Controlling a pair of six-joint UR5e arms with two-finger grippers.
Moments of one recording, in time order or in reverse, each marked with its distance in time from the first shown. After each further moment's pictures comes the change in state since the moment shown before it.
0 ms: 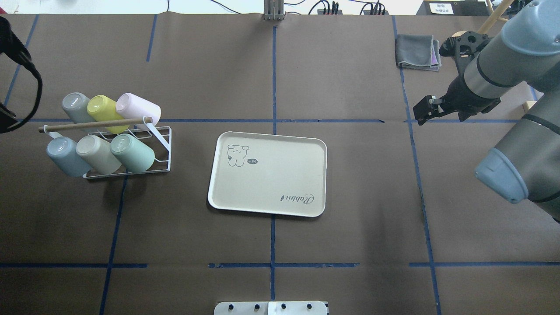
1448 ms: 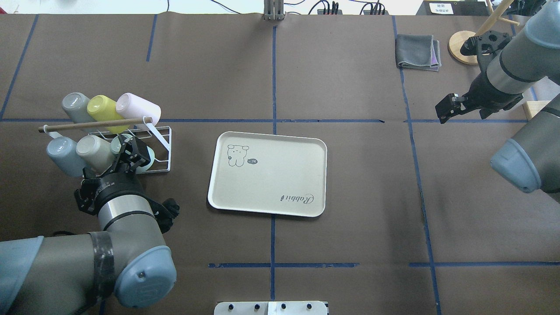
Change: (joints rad) left arm 0.685 -0.084 0.136 0.295 0.883 0.447; right arm 0.038 -0.025 -0.036 0.005 0.021 -0.036
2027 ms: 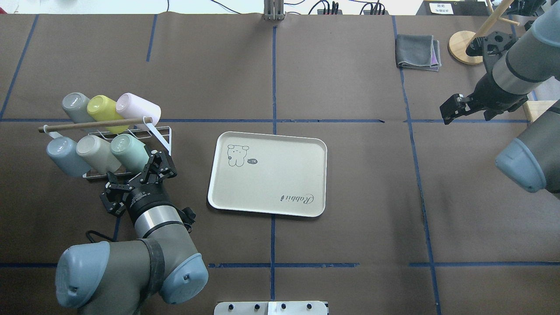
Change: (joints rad) left arm 0.023 -0.039 0.211 -0.005 0.078 0.001; right arm 0.011 -0.016 0.001 0.001 0.017 0.002
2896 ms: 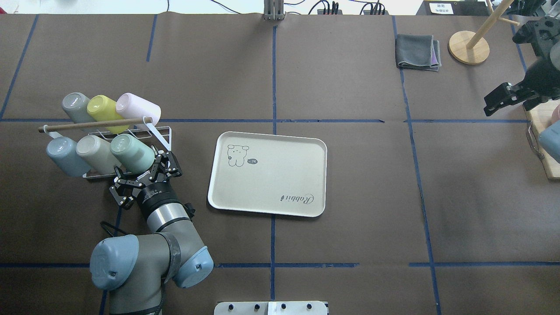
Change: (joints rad) left arm -0.024 0.001 0.180 -0.075 0.061 0.000; right arm 0.183 -0.070 -0.042 0.000 0.125 -0.271
